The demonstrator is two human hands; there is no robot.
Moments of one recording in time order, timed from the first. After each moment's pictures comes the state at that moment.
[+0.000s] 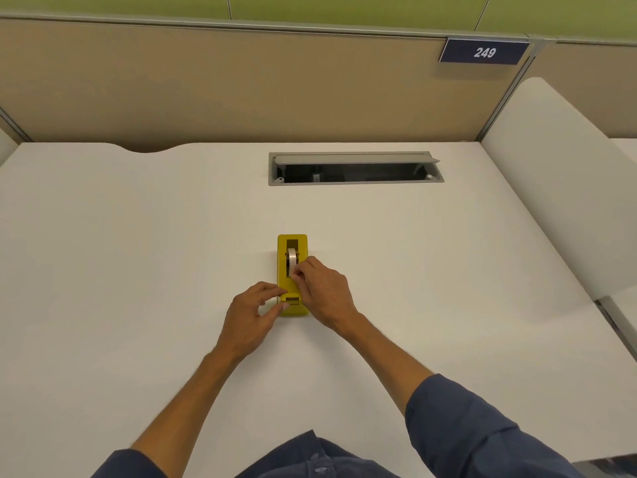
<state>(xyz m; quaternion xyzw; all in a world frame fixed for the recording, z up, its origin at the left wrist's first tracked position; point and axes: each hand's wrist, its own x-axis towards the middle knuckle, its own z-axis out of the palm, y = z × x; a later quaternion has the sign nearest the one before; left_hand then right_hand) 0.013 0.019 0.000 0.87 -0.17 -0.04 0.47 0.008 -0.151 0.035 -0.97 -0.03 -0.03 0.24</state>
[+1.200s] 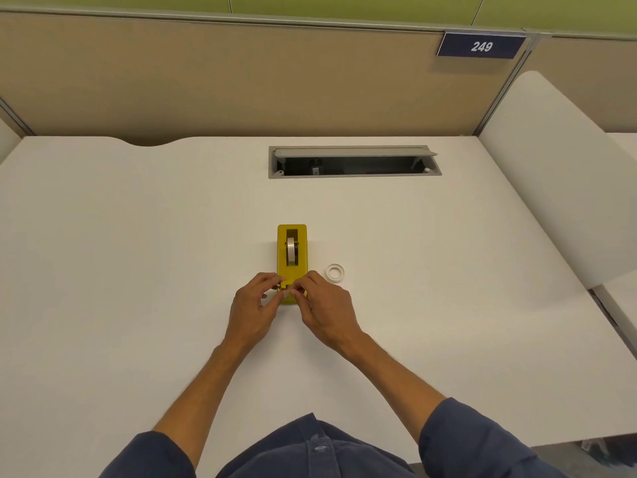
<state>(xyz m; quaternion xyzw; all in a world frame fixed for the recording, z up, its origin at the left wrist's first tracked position) 0.001 0.010 -0.006 0.87 -0.13 -0.01 0.48 -0.044 -0.141 0.029 -0.96 -0.05 -0.10 0.26</state>
